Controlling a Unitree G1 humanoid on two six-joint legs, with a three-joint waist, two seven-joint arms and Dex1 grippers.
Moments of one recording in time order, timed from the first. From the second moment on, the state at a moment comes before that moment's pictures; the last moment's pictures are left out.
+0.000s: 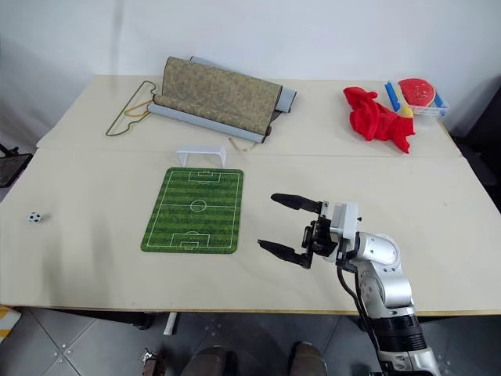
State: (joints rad) left arm -0.03 0.64 0.84 0.28 -0.61 0.09 -0.23; right arm -0.29 -0.38 0.00 -0.08 0.56 -0.11 1.20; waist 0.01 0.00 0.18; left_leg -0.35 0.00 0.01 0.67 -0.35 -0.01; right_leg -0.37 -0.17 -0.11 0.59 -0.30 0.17
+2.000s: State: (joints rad) left arm -0.53 0.66 -0.01 0.60 -0.27 -0.27 -1.36; right arm -0.02 -0.64 -0.11 -0.24 0.59 -0.08 1.25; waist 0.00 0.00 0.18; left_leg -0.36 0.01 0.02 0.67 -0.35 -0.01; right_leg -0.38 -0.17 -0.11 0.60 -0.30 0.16
